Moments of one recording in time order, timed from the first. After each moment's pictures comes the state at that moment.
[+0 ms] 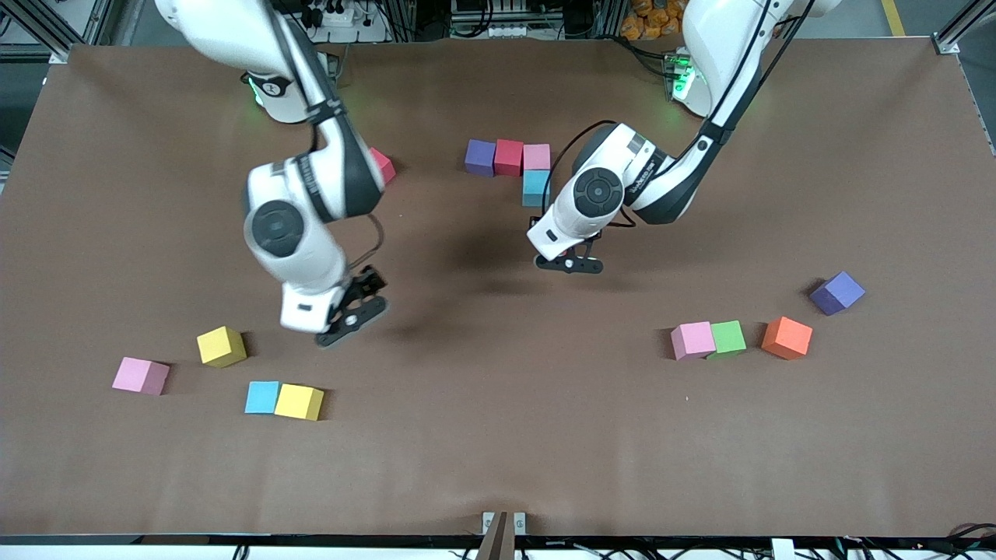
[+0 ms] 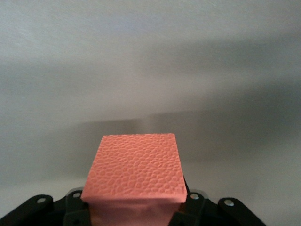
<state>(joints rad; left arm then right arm) -0.43 0.48 -0.31 -1.94 -0.12 2.27 -0.55 0.73 0.47 -0.42 -1.75 0.20 2.19 -0.47</state>
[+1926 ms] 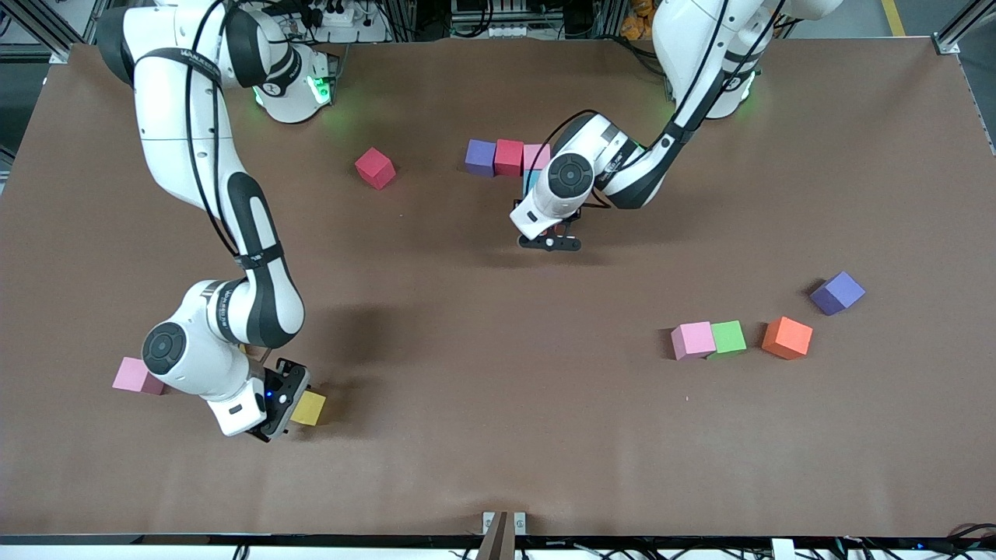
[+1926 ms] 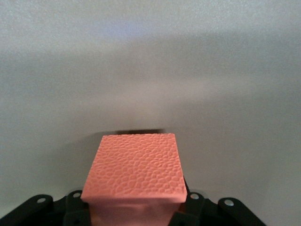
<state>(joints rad) -0.52 0.52 -0.32 -2.03 -0.14 2.38 -0.63 0.32 0.91 -0.27 -1.34 0.48 2.36 -1.37</state>
